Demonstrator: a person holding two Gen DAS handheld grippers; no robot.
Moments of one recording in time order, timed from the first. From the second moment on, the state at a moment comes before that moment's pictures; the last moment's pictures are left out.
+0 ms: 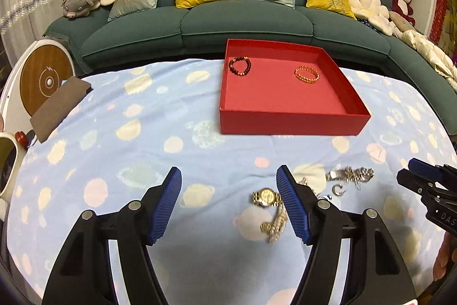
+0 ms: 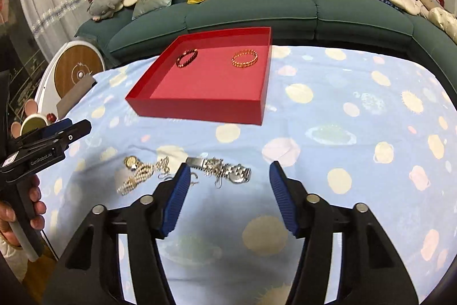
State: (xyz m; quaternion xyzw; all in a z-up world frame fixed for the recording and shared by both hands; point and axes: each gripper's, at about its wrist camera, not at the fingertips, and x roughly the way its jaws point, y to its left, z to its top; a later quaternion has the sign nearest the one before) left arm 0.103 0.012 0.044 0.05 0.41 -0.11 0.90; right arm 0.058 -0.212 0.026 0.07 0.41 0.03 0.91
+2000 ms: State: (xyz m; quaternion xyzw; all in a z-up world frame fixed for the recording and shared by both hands) left arm 0.126 -0.072 -0.032 0.10 0.44 -0.21 0.86; right arm 0.071 -0.210 0.008 0.08 0.40 0.07 0.91
